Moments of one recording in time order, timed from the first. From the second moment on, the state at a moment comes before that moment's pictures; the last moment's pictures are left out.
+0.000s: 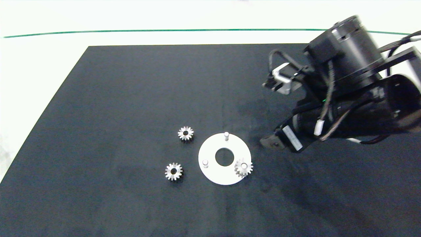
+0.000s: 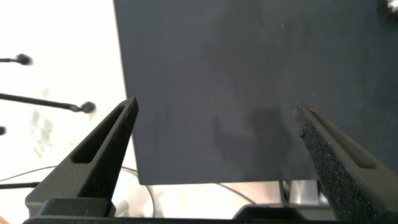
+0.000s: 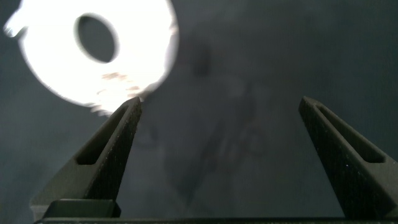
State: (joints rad) left arm 0.15 0.65 -1.01 0.79 -0.01 0.37; right arm 0.69 1.66 -1.57 0.63 -0.38 -0.10
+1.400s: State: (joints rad) left arm -0.71 1.37 -0.90 0.20 0.18 0.18; right arm 0.44 0.93 -1.27 0.63 -0.39 0.05
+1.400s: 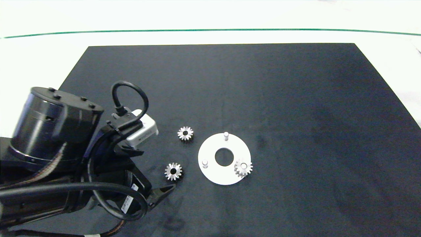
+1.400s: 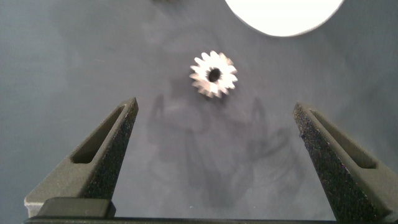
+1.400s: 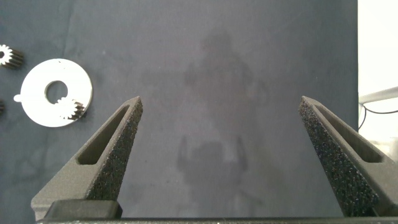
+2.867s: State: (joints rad) left arm -0.71 1.64 -0.98 0.12 0.18 0.31; right arm 0.45 0.87 -1.27 0.62 -0.39 0.05
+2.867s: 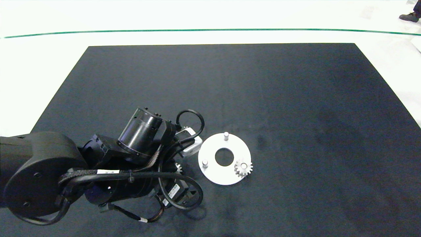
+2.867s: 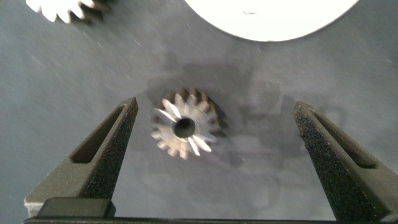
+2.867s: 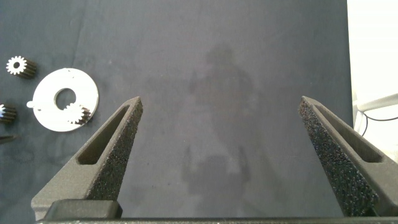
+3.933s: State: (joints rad) left arm -0.65 1.63 -0.94 0.11 0.18 0.37; right arm 0.45 0.86 -1.27 0.62 -0.38 0.04
